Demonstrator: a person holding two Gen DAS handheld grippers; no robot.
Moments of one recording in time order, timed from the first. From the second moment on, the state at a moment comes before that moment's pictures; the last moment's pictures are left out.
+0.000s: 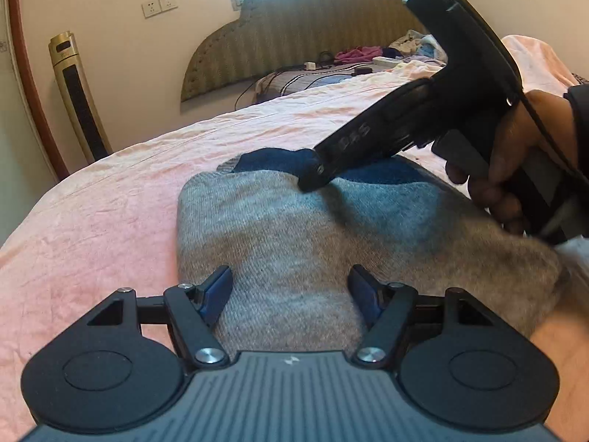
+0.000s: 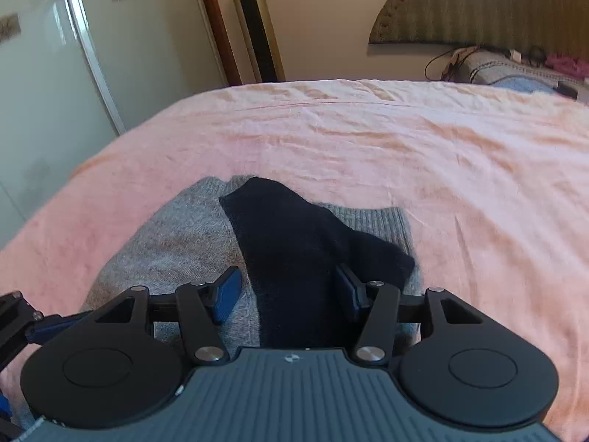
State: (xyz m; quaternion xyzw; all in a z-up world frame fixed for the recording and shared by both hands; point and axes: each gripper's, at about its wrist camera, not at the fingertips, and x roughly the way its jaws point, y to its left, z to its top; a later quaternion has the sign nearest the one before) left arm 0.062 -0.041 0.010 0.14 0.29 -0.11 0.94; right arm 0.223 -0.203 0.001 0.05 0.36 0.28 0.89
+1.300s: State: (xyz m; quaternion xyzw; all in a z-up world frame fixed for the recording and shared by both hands) left arm 0.025 -0.017 0.006 0.07 0.30 -0.14 0.94; right arm 0.176 -0.166 0.021 0.04 0.38 0.25 0.89
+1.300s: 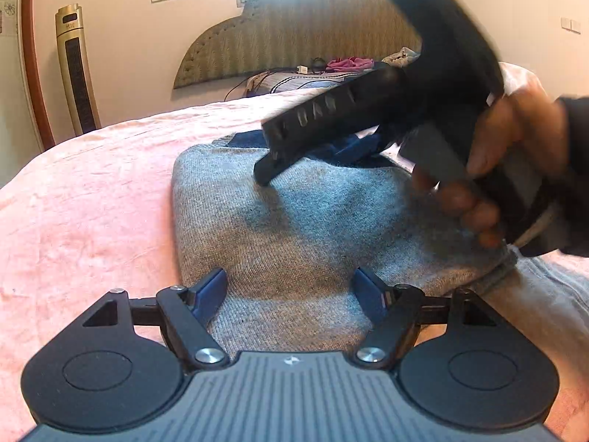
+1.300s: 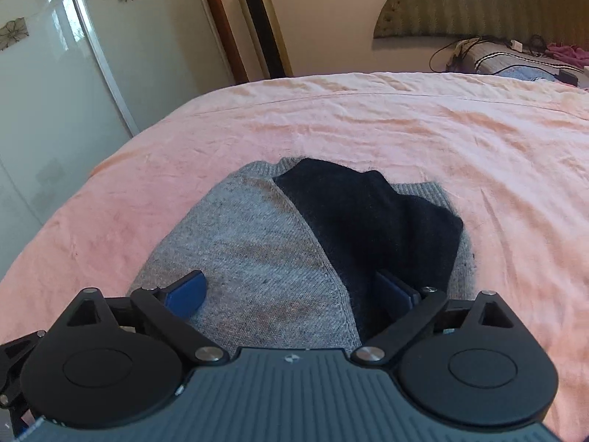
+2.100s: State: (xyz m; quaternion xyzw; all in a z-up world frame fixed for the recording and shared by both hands) left arm 0.026 -0.018 0.003 0.02 0.33 -0.11 0.94; right arm 0.224 -0.166 0.003 0.02 0.39 0.22 0.89
